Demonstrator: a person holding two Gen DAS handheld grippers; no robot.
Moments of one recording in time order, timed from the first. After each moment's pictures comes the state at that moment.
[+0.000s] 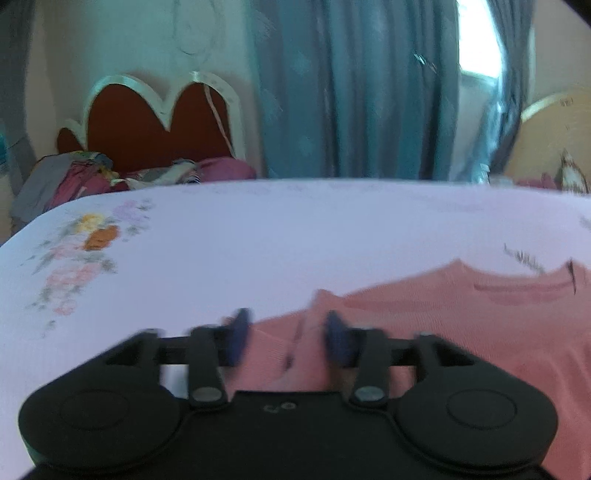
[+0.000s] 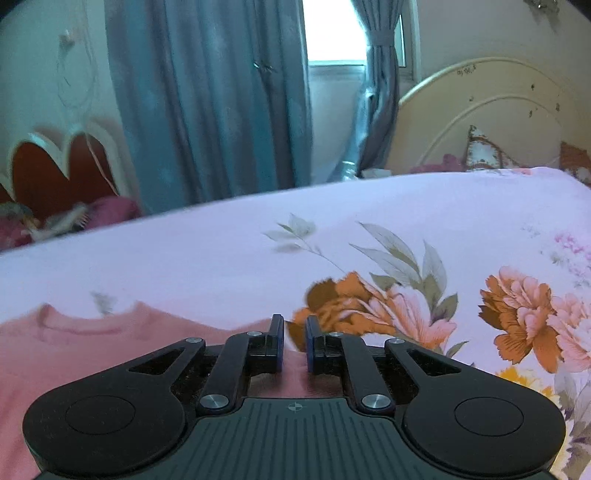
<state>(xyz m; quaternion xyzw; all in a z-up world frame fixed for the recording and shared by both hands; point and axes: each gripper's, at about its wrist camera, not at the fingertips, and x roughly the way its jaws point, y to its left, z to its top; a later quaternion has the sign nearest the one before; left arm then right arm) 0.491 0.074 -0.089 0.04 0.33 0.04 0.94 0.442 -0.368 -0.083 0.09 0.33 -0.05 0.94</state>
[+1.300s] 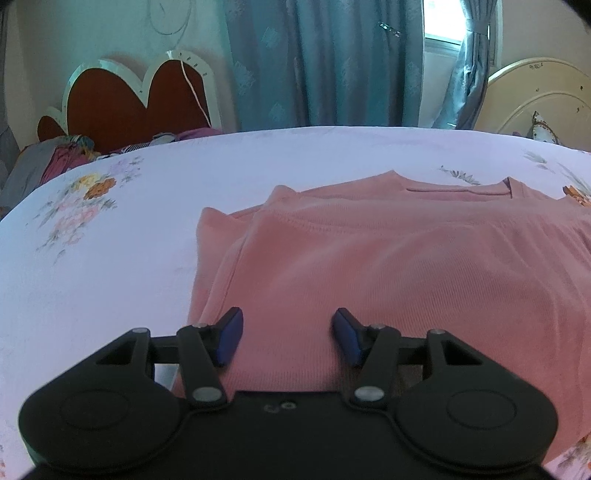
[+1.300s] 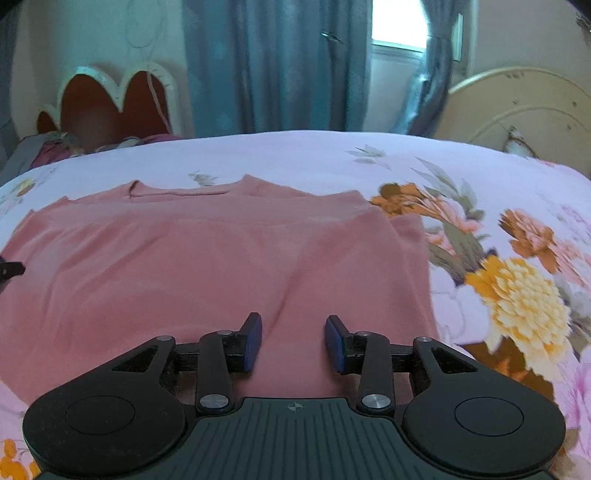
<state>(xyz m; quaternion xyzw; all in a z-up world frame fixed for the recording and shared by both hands) 0.414 0.048 -0.101 0.06 0.39 0.00 0.92 0.345 -0.290 -0.106 0.03 0.39 -0.01 0.92</state>
